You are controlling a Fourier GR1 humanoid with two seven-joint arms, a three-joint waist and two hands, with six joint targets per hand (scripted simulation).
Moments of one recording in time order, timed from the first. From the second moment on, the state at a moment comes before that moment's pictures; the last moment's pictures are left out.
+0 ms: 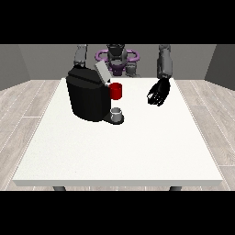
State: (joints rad) left arm -0.54 0.44 -0.06 -0.84 -0.67 0.00 -0.23; right arm -0.26 -0.02 0.05 -1.38 0.17 -0.15 0.01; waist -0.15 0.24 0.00
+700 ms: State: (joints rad) left arm -0.58 0.44 -0.13 -0.69 -0.85 -0.03 -0.24; right arm -0.25 -0.02 0.02 -1.30 0.17 -0.16 -0.01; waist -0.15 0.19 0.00
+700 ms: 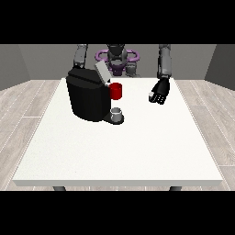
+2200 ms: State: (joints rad) left arm -0.91 0.34 0.00 -0.79 -0.74 -0.41 -0.13; right arm -0.26 -0.04 -0.01 -1.19 0.17 -0.15 -0.04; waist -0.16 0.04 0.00
